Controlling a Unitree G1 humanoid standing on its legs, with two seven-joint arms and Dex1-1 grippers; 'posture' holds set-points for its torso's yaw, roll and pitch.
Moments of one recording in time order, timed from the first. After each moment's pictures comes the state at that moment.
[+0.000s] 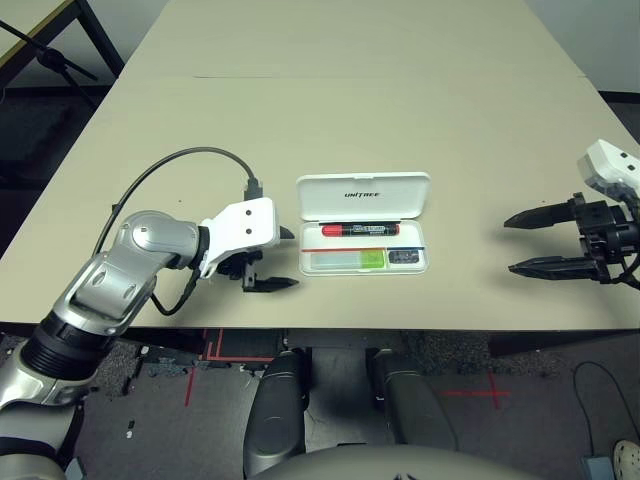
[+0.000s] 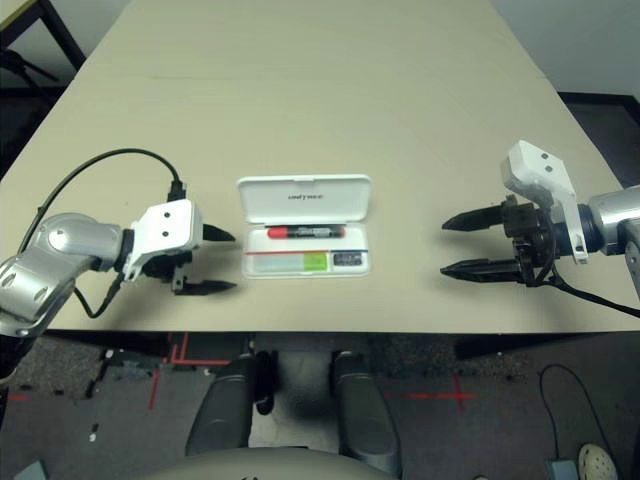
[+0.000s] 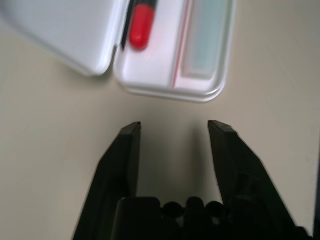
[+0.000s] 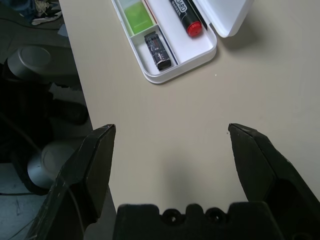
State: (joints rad) left arm -0.44 0.93 -0.23 -0.17 -0.18 0.48 -1.12; right arm -0.38 -1.11 -0.06 0.07 0.42 0.49 1.52
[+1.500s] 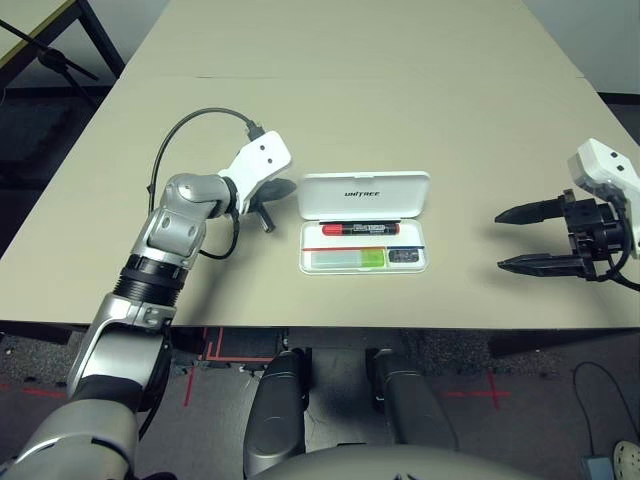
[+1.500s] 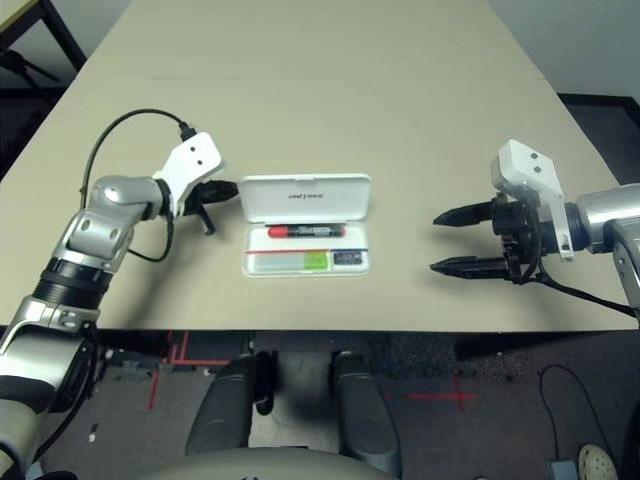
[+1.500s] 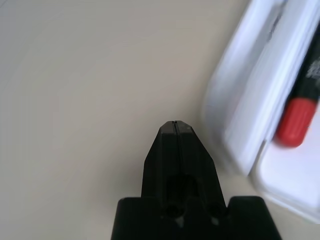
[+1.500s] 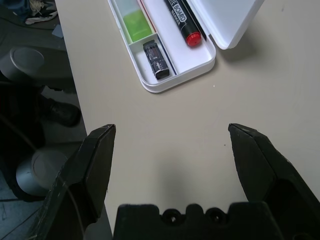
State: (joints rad) left arm -0.69 0.51 -0.20 0.15 -0.02 0.46 -0.90; right arm -0.39 -1.08 -0.05 0.05 0.41 0.48 1.48
